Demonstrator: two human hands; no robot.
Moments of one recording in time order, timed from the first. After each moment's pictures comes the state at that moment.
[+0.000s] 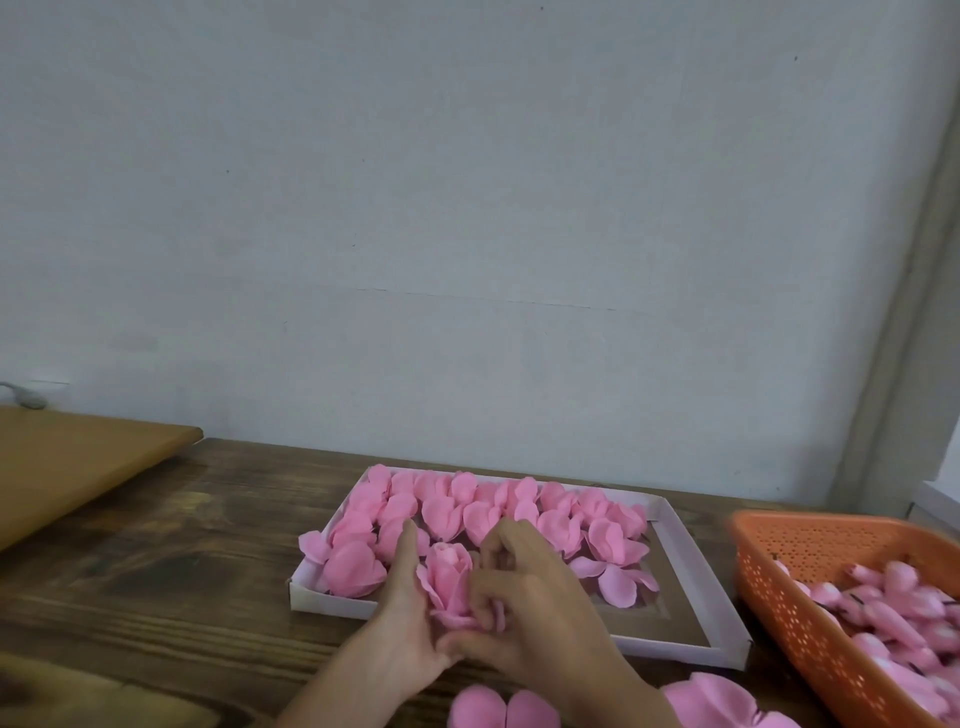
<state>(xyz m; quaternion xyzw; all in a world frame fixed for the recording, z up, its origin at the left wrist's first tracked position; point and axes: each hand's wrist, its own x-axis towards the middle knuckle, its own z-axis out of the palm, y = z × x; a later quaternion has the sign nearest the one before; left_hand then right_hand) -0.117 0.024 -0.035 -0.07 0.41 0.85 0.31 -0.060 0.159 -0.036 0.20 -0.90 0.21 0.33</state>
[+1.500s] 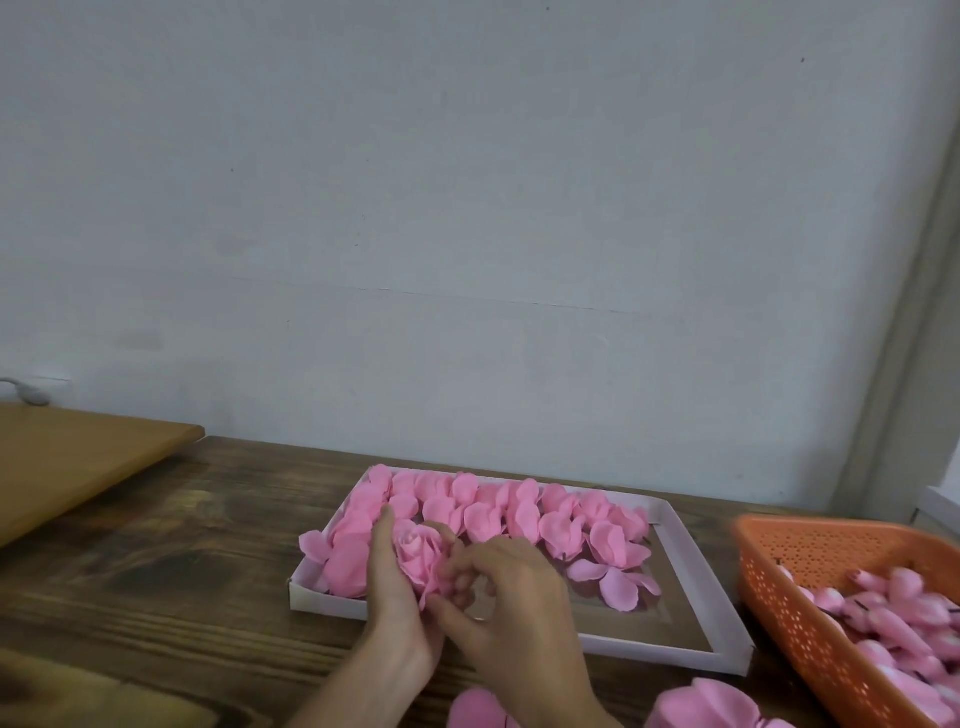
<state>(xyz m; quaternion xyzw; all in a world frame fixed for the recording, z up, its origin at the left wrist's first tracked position) -0.125 0.029 -0.037 -0.08 0.36 0.91 0.19 -0.054 0.126 -0.034 0.07 -0.89 0.31 0.33</state>
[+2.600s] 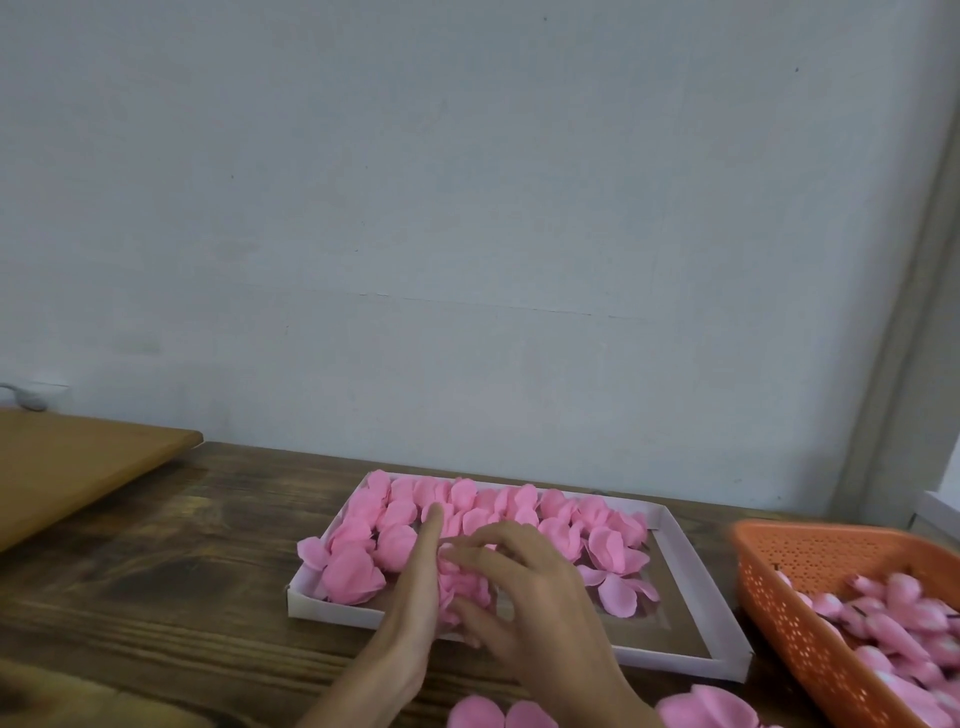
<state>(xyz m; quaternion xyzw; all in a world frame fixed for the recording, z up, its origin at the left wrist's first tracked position) -0.118 0.038 -0.039 -0.01 0.53 0.83 0.15 -0.057 0.154 -0.028 0.17 -0.89 0.19 0.38</state>
